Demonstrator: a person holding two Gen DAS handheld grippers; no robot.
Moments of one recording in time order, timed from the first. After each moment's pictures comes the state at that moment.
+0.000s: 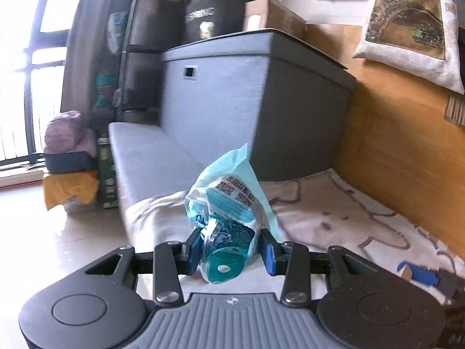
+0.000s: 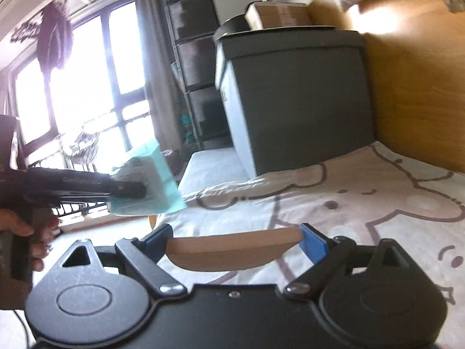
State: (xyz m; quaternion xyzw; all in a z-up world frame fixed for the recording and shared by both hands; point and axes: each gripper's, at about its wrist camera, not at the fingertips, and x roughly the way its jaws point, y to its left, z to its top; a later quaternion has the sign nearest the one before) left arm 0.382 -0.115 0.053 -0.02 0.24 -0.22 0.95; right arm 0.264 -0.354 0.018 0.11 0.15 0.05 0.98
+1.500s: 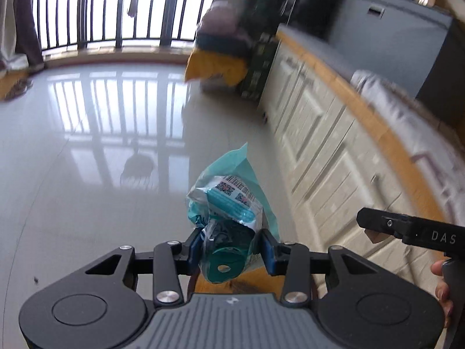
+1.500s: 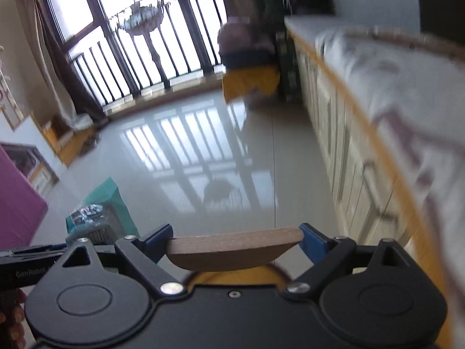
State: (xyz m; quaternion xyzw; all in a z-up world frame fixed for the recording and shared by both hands) left arm 0.245 0.160 -0.097 -0.11 0.42 0.00 0.90; right arm 0.284 -0.079 -0.089 0.08 0.39 0.17 0.90
